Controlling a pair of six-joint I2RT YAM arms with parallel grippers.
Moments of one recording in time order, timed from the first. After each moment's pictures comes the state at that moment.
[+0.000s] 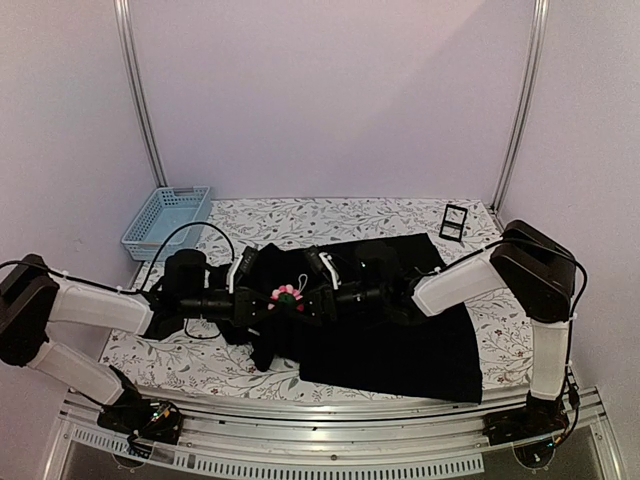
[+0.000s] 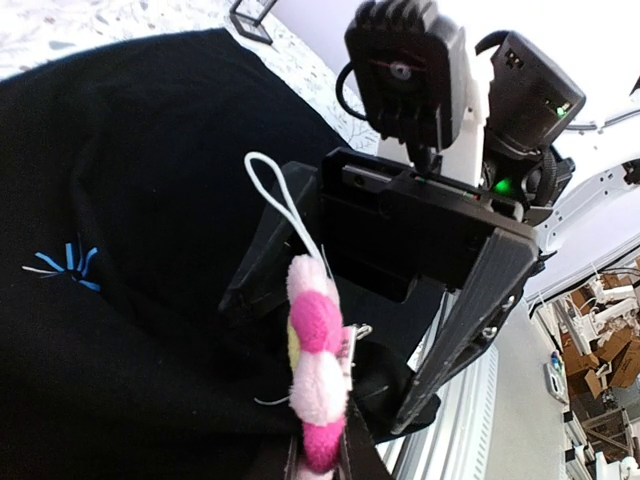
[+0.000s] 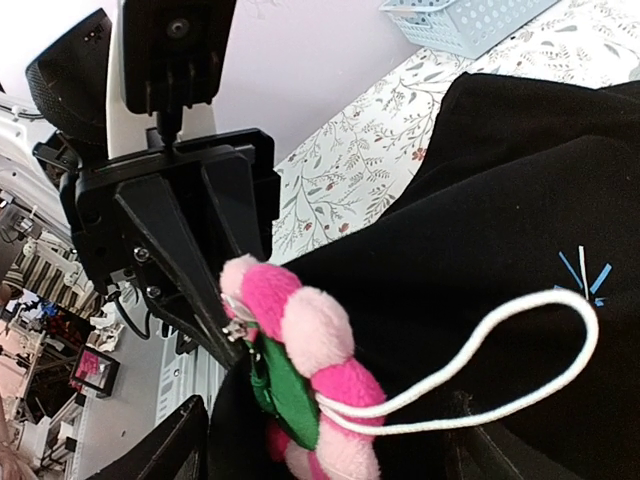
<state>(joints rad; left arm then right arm) -0.62 1.39 0.44 0.55 0.61 -0.49 0.91 2.03 1.08 0.65 -0.63 0.54</state>
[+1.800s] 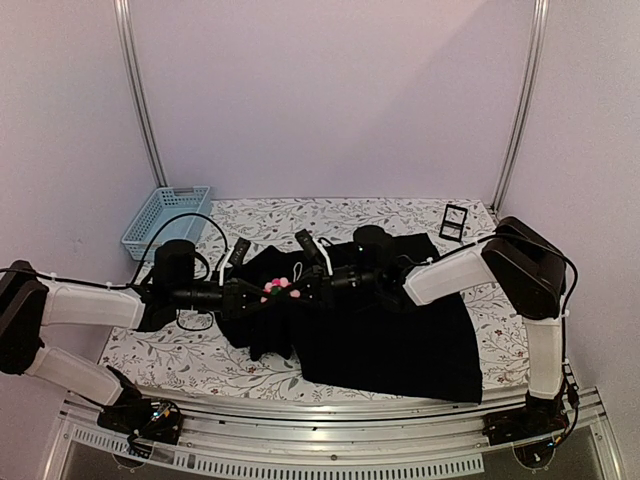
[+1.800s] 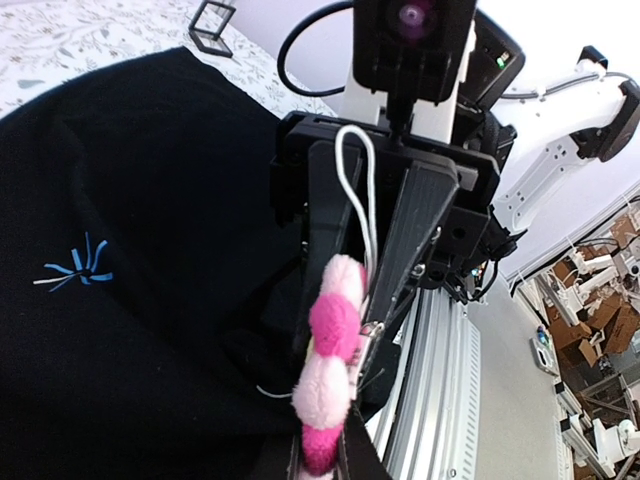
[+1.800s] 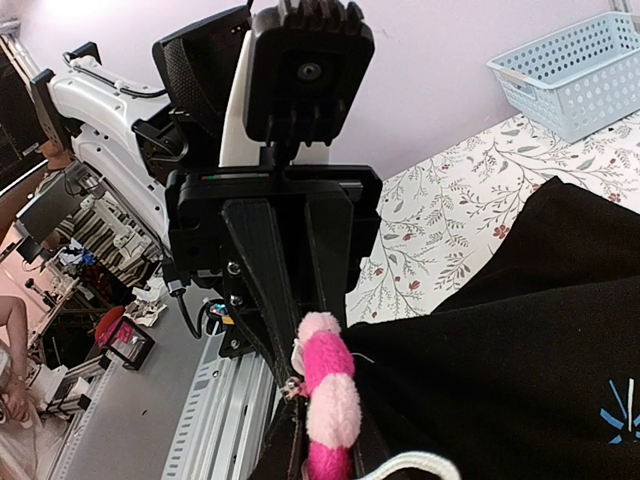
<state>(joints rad) -0.54 1.33 0.46 0.49 0.75 -0.41 0.90 2.10 1.21 0.75 -0.84 0.47</state>
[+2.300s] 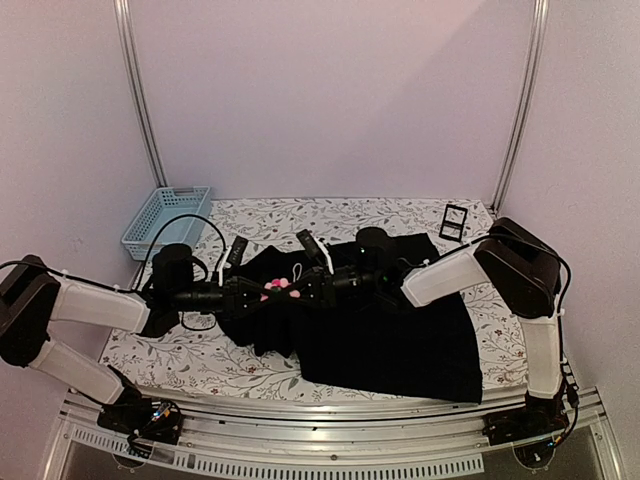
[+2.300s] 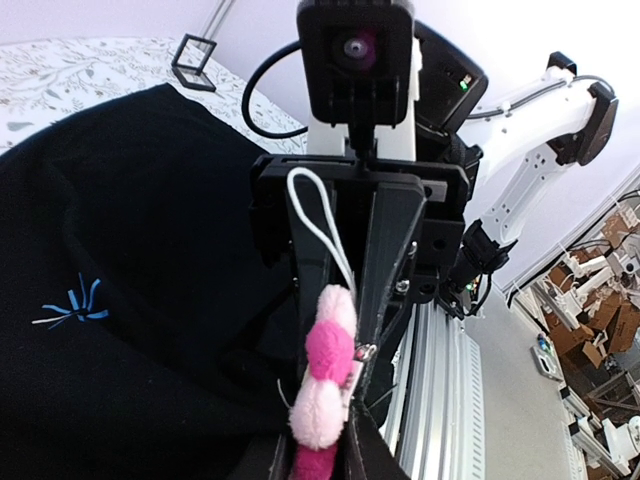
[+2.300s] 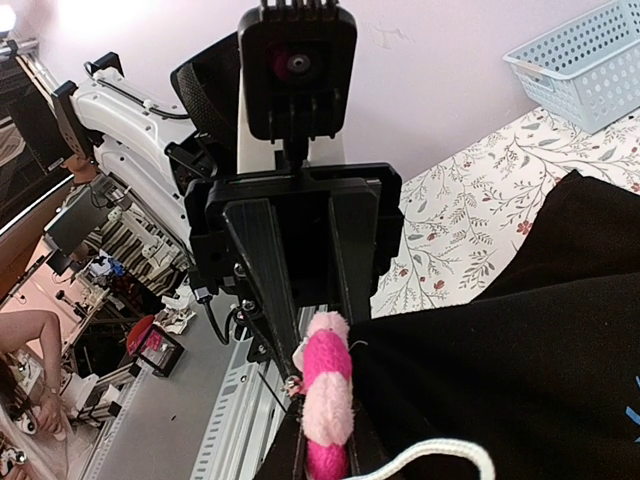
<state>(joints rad) -0.54 1.38 0.42 0.71 0.78 -0.44 0.89 2.13 1.21 0.85 -0.90 0.59</state>
